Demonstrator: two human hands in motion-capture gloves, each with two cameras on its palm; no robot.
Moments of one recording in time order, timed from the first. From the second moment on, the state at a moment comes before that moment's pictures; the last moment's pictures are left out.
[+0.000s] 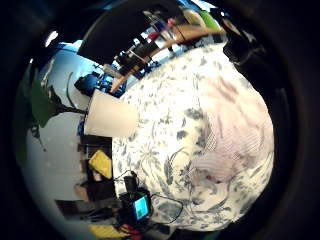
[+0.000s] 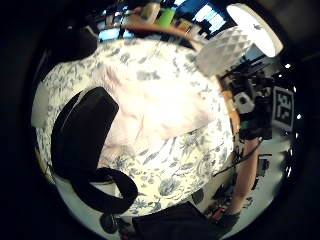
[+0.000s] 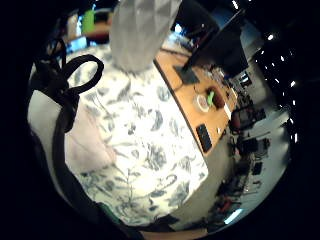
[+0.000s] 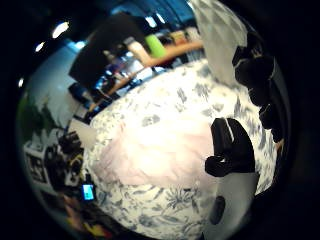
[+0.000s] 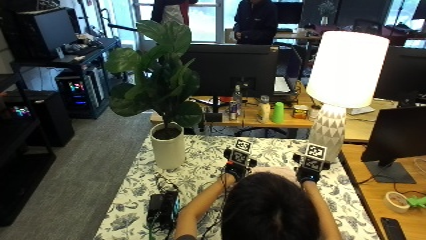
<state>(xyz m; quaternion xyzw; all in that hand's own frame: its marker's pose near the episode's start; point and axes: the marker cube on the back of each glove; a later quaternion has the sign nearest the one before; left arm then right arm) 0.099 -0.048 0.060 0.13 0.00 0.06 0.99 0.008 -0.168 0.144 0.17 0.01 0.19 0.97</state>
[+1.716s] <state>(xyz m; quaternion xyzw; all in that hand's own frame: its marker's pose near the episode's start) -0.092 -0.011 0.029 -0.01 -0.07 -0.18 0.98 -0.339 -0.122 0.129 -0.03 -0.24 -0.08 0.97</state>
